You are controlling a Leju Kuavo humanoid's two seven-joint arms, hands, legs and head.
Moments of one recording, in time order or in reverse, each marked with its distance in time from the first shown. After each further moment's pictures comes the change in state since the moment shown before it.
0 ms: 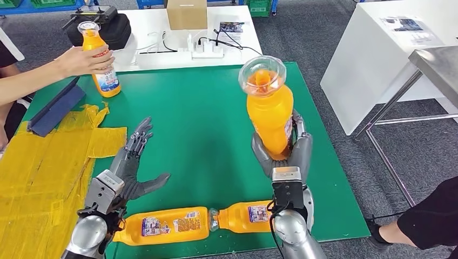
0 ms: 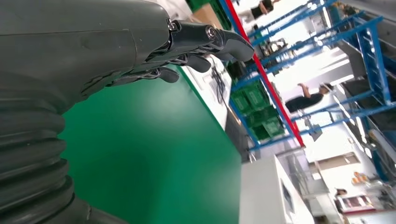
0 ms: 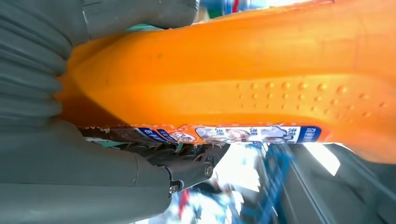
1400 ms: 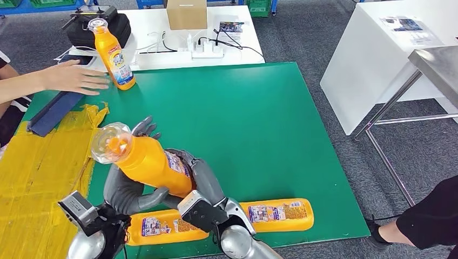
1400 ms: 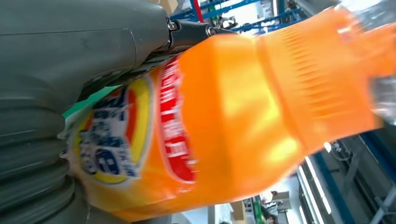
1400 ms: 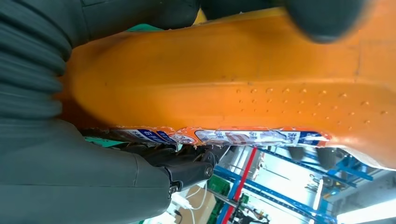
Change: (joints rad) left arm 0.056 -0.005 -0.086 -0.155 0.187 -0.055 -0.080; right arm -0.120 0.060 0.387 0.332 -0.086 0.233 0.022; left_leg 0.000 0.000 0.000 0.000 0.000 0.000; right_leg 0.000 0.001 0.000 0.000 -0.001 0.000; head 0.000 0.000
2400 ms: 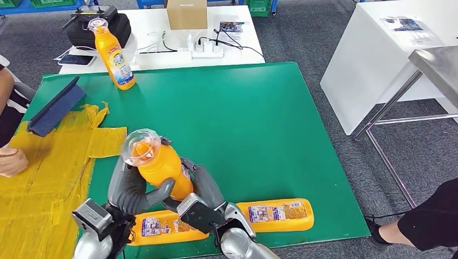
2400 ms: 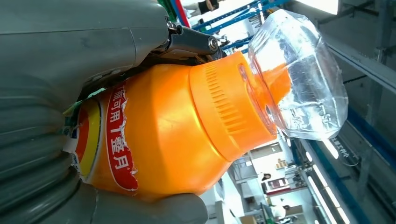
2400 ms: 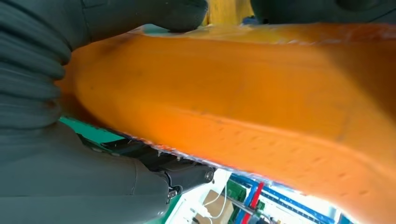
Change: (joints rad) left arm -0.015 0.000 -0.055 -0.010 -0.162 0.092 -0.005; right arm 0.007 0.000 -0.001 0.077 0.007 -0.019 -0.014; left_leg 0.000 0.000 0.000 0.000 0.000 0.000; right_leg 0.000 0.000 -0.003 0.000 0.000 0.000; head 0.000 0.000
